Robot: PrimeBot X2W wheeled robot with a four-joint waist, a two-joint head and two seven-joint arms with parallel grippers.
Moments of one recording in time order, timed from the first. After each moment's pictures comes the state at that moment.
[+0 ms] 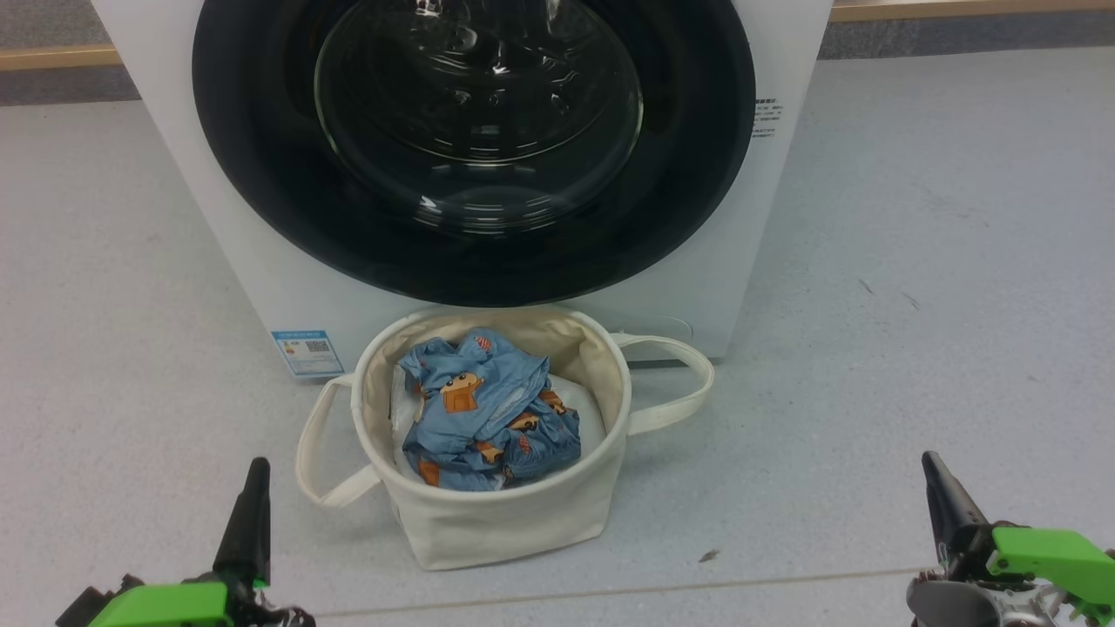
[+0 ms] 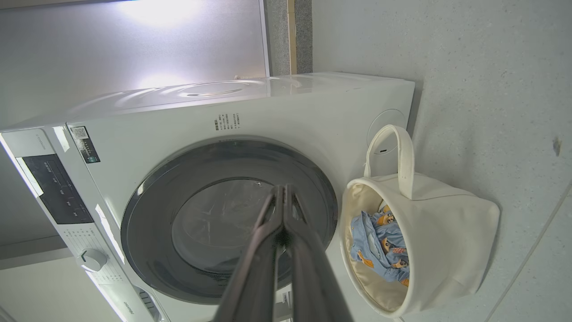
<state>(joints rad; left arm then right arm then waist) -0.06 0.04 0.08 0.27 -1.62 -0.12 0.11 -0.06 -0.05 -0.13 0.27 1.61 0.13 0.11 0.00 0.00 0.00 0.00</state>
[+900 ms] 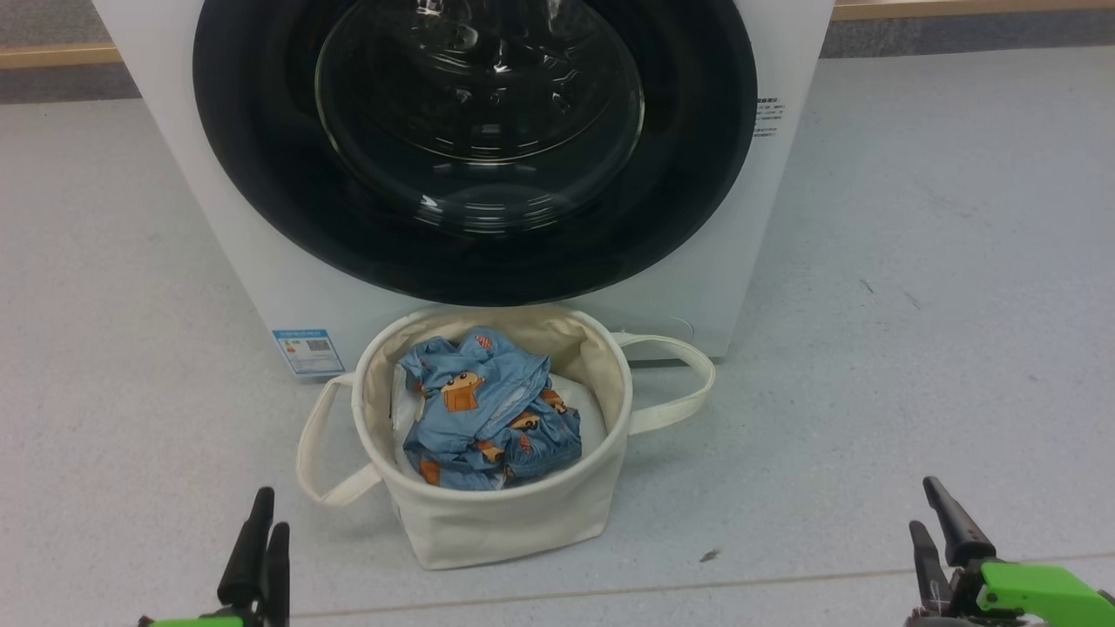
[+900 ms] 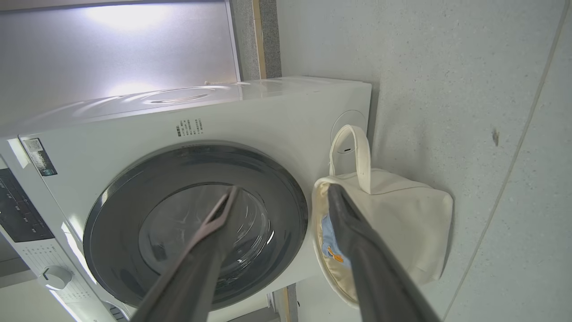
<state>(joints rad) -0.02 0.04 0.07 0.34 -1.61 -0.12 0.09 -0.02 -0.04 -0.13 0.33 1.60 0.13 0.10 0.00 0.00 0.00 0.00</state>
